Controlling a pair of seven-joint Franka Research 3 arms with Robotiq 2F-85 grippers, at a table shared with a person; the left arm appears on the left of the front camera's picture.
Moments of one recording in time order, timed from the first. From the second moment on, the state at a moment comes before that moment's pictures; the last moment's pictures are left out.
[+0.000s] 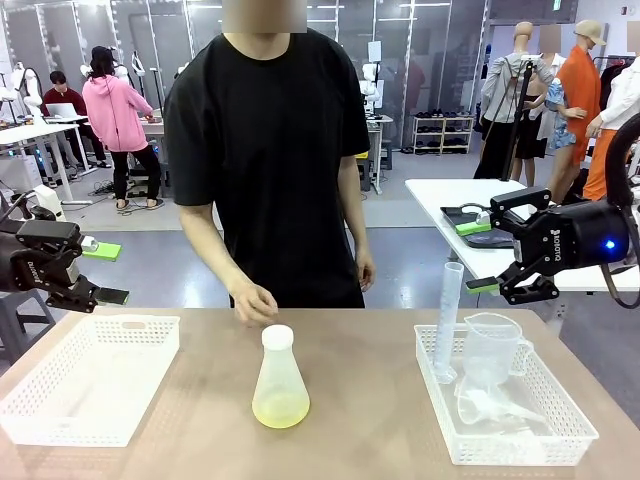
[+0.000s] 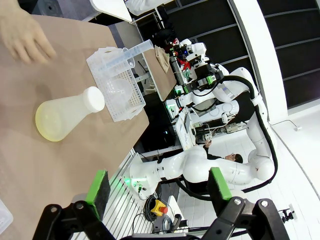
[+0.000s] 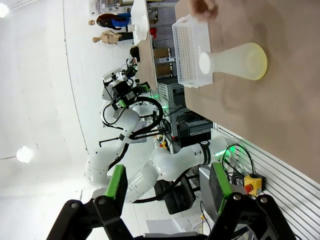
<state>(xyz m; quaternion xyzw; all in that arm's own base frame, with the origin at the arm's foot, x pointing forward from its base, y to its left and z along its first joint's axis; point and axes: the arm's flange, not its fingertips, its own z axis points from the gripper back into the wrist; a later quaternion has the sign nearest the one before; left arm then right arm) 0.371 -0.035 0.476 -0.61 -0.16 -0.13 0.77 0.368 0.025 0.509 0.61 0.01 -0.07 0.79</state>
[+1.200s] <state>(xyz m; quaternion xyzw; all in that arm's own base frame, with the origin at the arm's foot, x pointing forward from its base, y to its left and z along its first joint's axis) 0.380 -0.043 0.476 -0.60 -0.17 -0.15 0.77 0.368 0.025 0.509 0.61 0.01 -0.07 0.79</state>
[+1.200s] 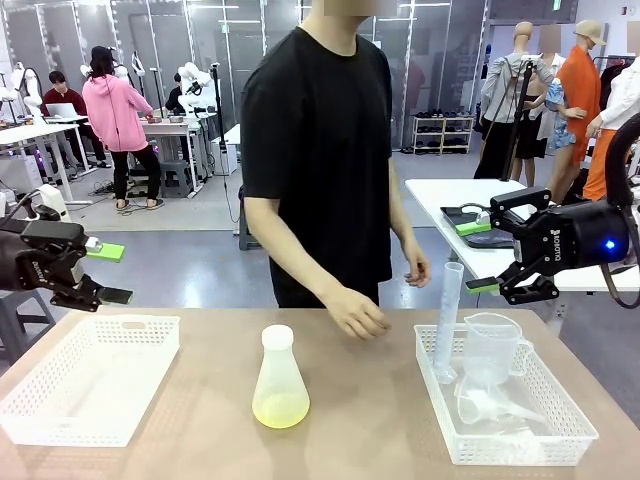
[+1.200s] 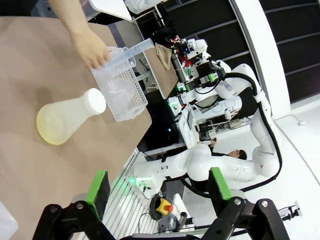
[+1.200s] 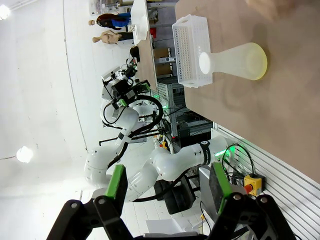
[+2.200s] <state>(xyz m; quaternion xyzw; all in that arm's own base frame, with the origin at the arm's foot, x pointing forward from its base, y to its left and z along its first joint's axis) 0.484 -0.099 0.471 -0.51 -0.40 -0.43 0.63 0.368 0.025 0.509 0.61 0.01 -0.07 0.79</state>
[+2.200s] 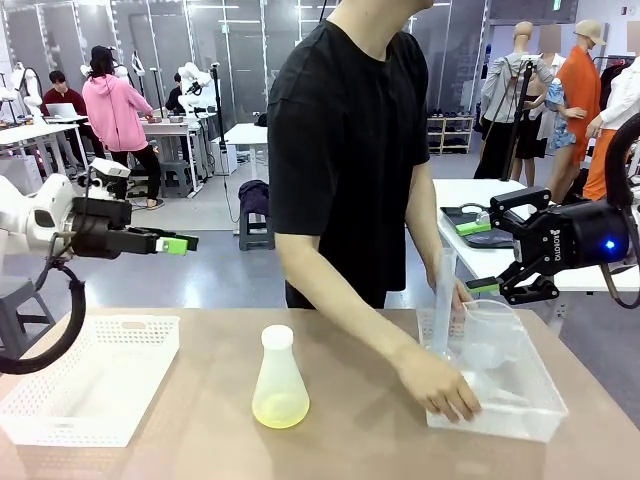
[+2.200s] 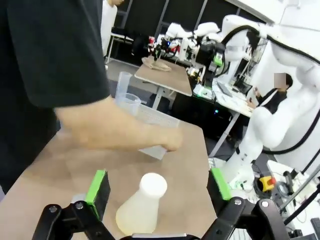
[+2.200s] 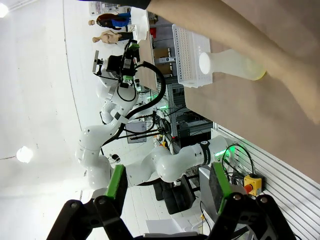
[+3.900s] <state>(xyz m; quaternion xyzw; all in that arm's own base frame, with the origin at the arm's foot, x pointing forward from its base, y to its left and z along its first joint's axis) 0.517 -0.201 0.411 -0.52 -0.41 -0.62 0.42 0.368 0.025 0.509 0.61 0.01 -0.07 0.79</state>
